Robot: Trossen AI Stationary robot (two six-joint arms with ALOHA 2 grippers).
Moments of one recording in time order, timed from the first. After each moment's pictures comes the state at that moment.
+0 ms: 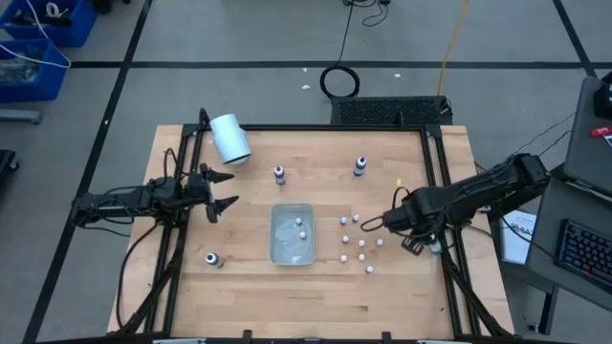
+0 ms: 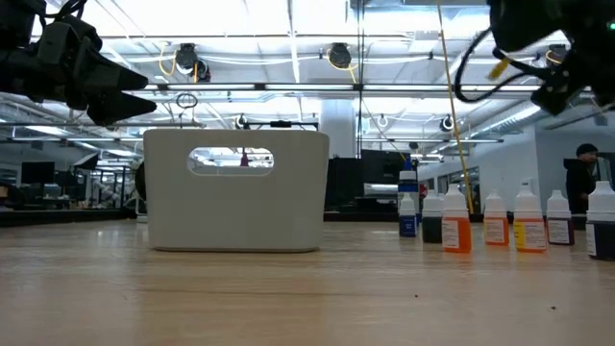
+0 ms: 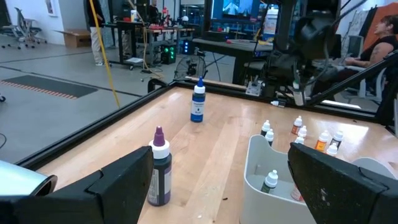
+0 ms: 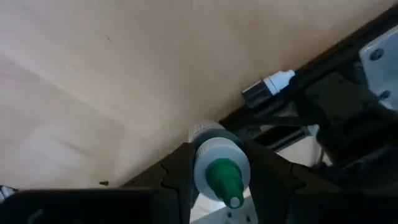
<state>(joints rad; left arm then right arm) 0.04 0.03 0.08 -0.10 -0.23 -0.11 0.25 1.28 0.84 -1.46 -0.25 0.93</state>
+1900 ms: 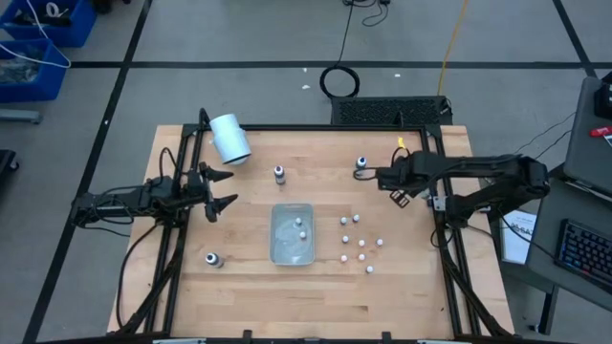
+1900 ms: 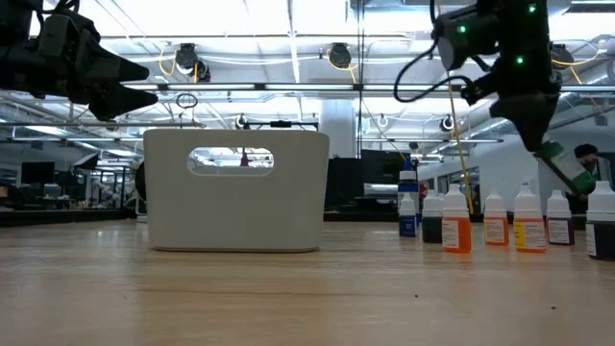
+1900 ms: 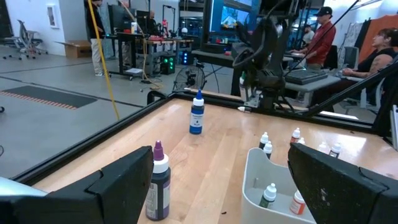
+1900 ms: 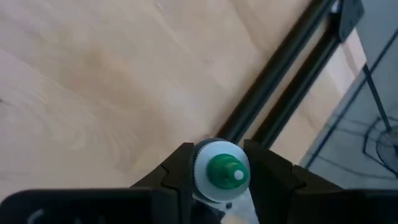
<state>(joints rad) 0.04 0.03 0.08 -0.05 -0.23 -0.10 -0.18 1.29 0.95 -1.50 0.41 0.71</state>
